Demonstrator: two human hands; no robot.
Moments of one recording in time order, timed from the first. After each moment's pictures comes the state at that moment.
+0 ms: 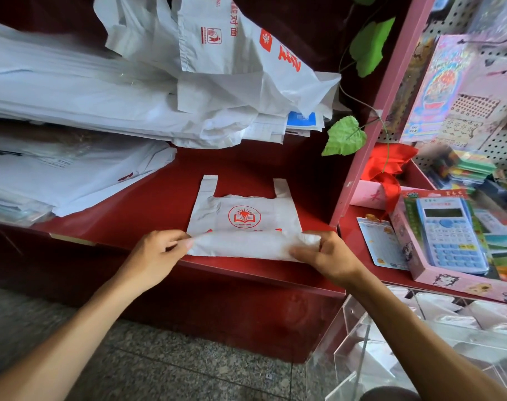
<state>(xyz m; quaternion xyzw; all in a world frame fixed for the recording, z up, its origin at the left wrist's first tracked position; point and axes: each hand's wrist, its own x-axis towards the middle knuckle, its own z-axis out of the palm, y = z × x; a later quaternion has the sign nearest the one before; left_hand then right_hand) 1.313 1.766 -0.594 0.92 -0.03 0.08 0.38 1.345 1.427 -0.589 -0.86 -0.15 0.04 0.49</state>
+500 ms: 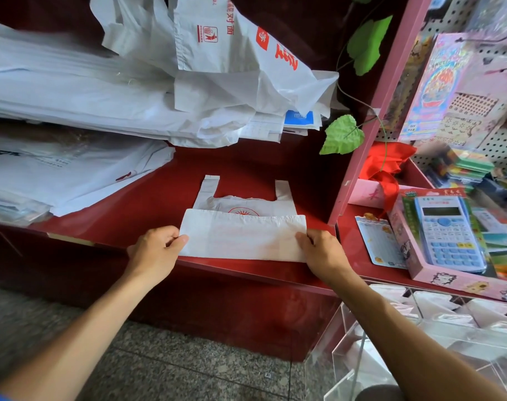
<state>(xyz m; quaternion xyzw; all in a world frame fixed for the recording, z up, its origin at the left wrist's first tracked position) 1.320 1.750 -0.595 0.93 0.12 0.11 0.32 1.356 1.445 -0.598 -0.94 -0.01 -0.06 0.34</state>
